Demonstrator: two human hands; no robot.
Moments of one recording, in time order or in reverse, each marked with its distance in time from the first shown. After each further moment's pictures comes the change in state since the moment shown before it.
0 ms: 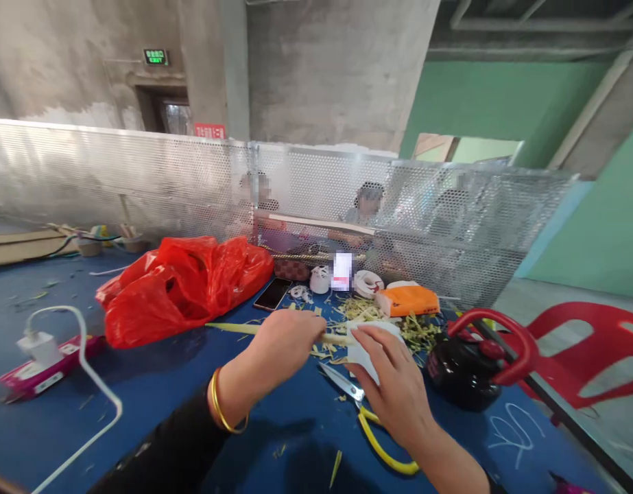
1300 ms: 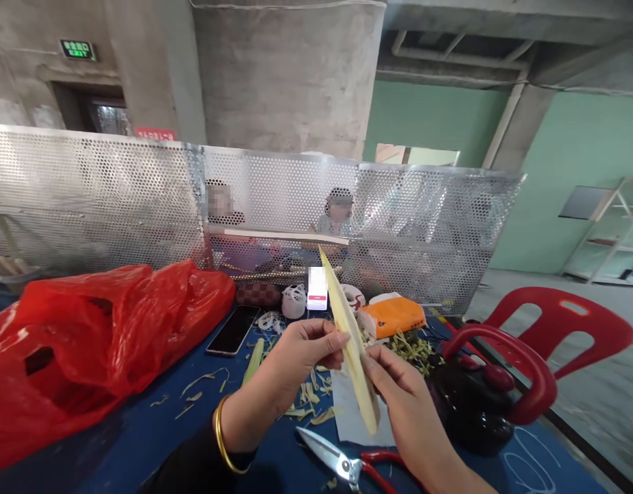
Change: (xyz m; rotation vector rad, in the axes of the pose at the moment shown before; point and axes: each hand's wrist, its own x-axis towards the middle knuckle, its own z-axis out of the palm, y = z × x) left_hand 0.095 0.007 0.038 -1.535 -0.022 -0.218; right_hand 0.036 0.032 0.013 1.014 0.054 0.880
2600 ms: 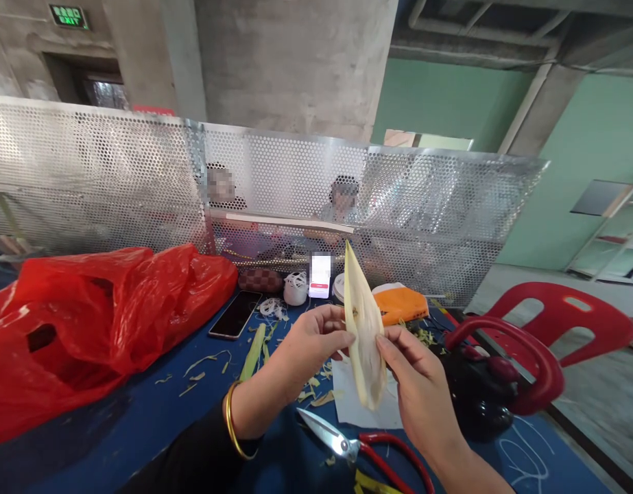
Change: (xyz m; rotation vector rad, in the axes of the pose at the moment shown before) left_hand 0.004 -0.012 0.004 0.026 -0.090 0.013; right_hand 0.002 0.000 -0.009 0.013 0.149 -0.127
